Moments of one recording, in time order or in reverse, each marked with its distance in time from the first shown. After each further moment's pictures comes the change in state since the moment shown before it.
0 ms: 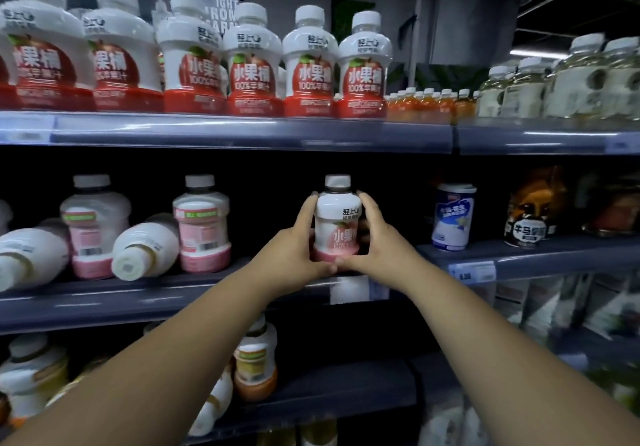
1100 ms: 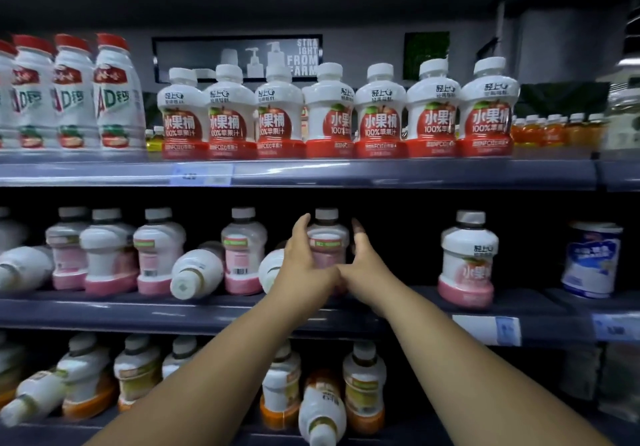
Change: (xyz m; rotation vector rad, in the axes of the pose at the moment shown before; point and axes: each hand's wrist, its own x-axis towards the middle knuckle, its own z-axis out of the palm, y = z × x) left_hand -0.075 -0.055 -0.106 -0.222 0.448 -0.234; right_hand 0.057 -0.126 0.151 0.542 -0.111 0.020
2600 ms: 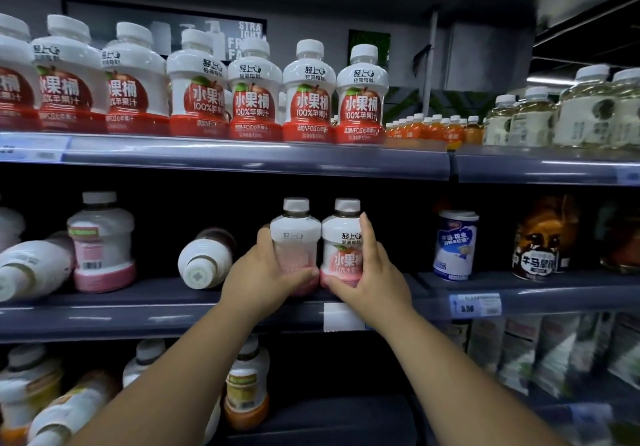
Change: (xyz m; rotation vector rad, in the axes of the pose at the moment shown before) left_hand 0.002 0.024 0.131 0.466 0.027 0.081; right_hand -0.079 0.065 -0.179 -0.827 0.370 -0.198
